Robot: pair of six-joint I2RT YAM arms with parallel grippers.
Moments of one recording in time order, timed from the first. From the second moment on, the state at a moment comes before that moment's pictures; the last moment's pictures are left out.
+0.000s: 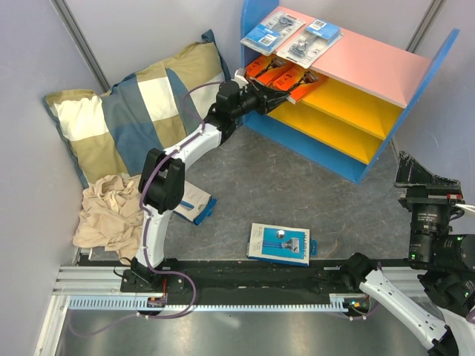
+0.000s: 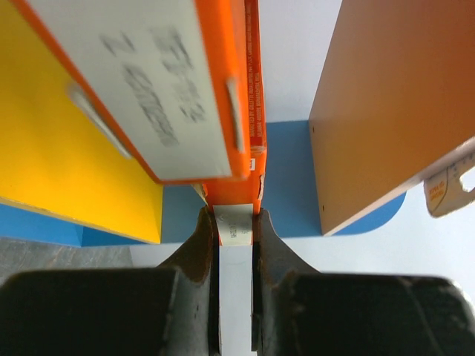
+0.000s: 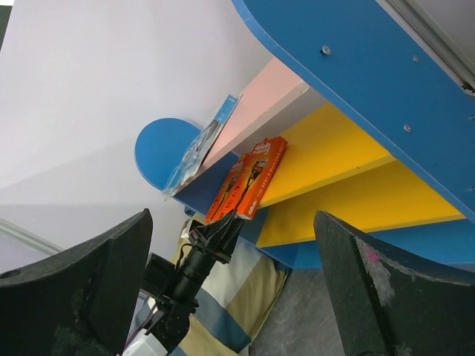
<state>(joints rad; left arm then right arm) -0.53 2.19 1.85 0.39 0.46 -1.48 0.67 0.28 1.00 -0.35 0.88 0.68</state>
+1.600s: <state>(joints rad) -0.51 1.69 1.30 0.50 0.46 -1.22 0.68 0.29 1.00 -0.39 0.90 0.66</state>
